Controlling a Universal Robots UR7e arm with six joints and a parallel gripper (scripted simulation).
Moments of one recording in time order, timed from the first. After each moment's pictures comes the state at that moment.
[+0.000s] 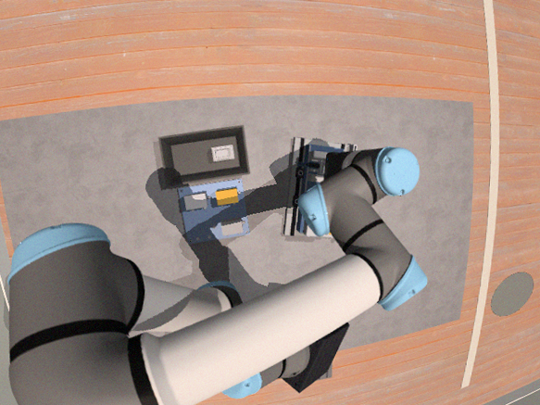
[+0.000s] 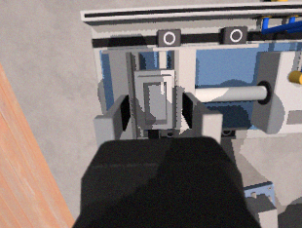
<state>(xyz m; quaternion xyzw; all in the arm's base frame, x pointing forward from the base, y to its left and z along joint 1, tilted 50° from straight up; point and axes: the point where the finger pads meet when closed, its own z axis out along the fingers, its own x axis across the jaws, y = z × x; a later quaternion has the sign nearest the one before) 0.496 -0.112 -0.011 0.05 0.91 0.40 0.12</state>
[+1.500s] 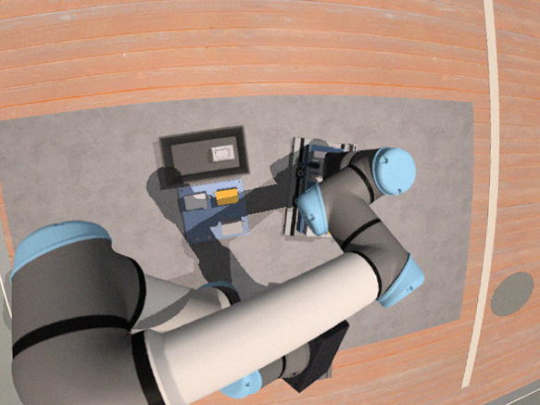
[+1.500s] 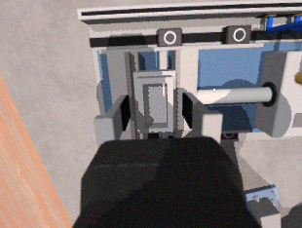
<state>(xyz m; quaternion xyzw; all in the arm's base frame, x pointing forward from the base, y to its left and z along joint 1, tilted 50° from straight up) 0.498 -0.106 -0.016 0.05 0.91 0.40 0.12</state>
